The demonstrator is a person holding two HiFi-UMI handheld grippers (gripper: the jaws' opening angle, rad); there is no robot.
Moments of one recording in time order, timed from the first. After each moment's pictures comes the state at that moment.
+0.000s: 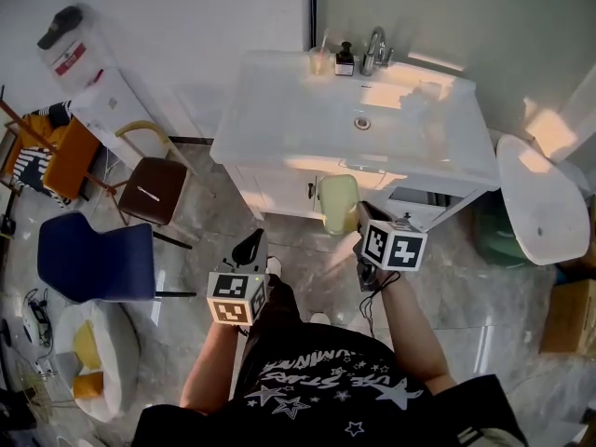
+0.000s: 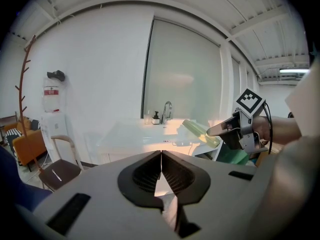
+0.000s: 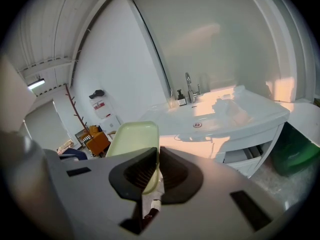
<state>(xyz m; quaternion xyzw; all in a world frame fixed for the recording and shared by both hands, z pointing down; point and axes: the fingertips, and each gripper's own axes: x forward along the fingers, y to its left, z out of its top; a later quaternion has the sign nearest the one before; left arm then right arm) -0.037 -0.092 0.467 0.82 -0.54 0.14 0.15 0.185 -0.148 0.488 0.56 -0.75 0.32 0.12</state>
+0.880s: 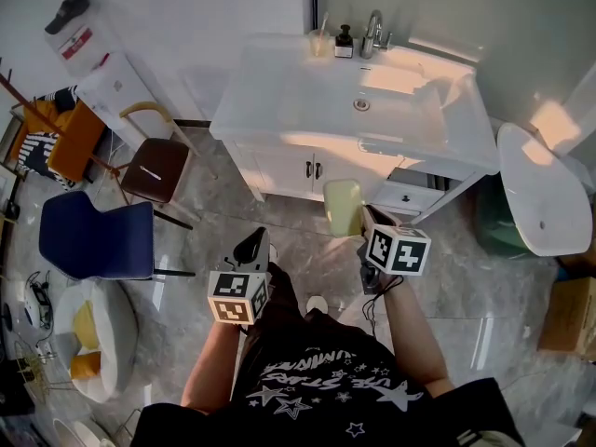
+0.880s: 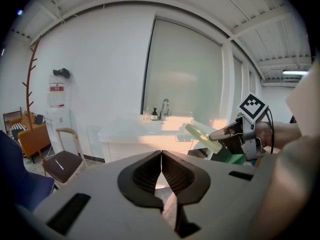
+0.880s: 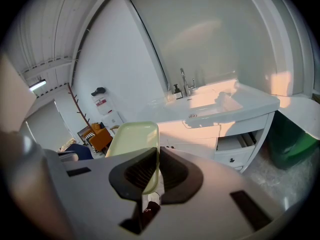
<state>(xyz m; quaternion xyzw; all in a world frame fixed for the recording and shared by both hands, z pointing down) -0.014 -0.031 0.475 0.81 -0.55 0.14 0.16 0.213 -0.082 0.509 0.55 -0.75 0.33 0.12</state>
